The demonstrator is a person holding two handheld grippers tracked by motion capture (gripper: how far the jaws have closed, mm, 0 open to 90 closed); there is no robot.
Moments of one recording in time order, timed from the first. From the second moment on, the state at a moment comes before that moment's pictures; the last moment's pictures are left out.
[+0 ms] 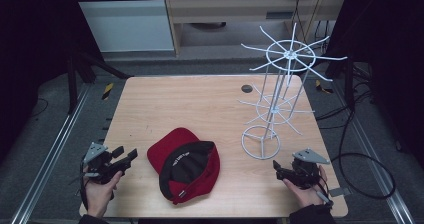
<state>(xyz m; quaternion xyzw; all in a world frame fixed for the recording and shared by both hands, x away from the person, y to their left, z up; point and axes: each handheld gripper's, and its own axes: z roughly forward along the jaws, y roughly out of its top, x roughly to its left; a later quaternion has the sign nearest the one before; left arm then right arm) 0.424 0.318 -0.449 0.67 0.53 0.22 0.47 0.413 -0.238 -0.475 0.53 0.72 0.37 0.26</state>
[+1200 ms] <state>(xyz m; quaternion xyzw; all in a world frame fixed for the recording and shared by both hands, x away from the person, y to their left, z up) 0.382 0.194 -0.442 0.81 0.35 0.11 0.45 0.407 -0.211 -0.471 0.48 0.75 0.40 0.22</state>
